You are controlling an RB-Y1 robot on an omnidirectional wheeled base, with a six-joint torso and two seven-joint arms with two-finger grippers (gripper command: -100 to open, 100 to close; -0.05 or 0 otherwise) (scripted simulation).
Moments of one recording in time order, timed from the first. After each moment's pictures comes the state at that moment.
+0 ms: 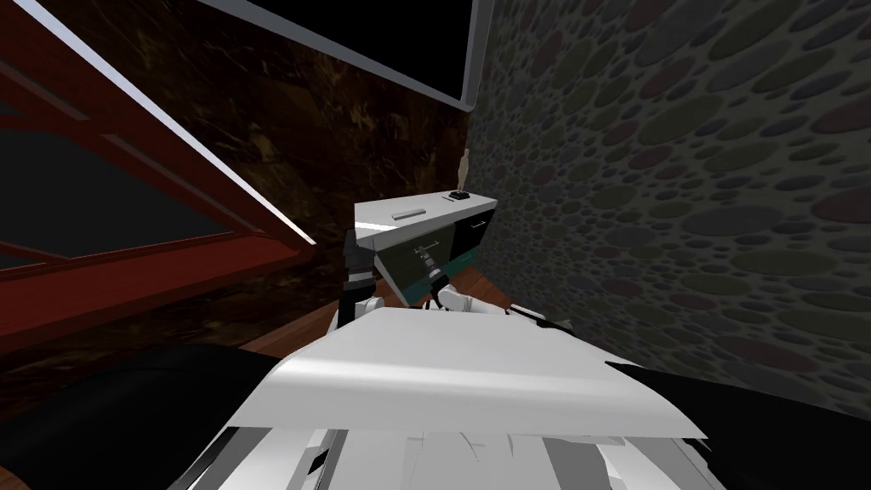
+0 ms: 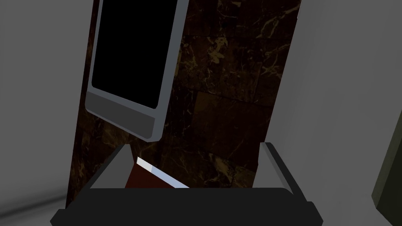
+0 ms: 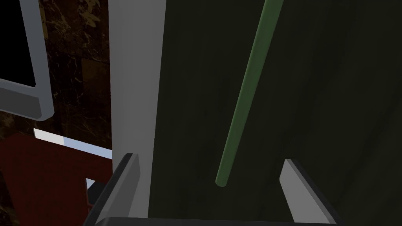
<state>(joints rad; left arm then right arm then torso) 0.55 -0.02 0.04 -2.25 0.09 -0.46 -0.04 -0.40 -0.30 1.13 -1.51 1.70 0.63 1.09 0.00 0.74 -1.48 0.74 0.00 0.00</state>
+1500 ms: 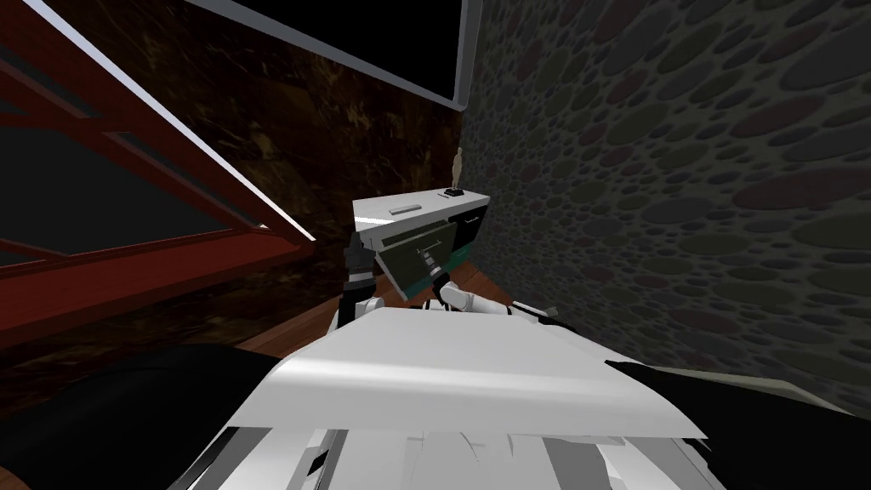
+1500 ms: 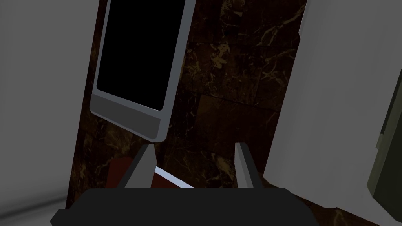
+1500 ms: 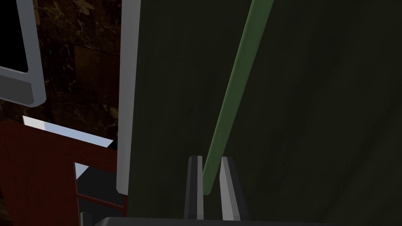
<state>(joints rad) 0.55 -0.02 0.04 -2.25 0.09 -0.46 -0.04 -0.43 -0.33 1.12 -1.51 1.67 0.57 1.11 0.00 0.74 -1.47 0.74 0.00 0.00</state>
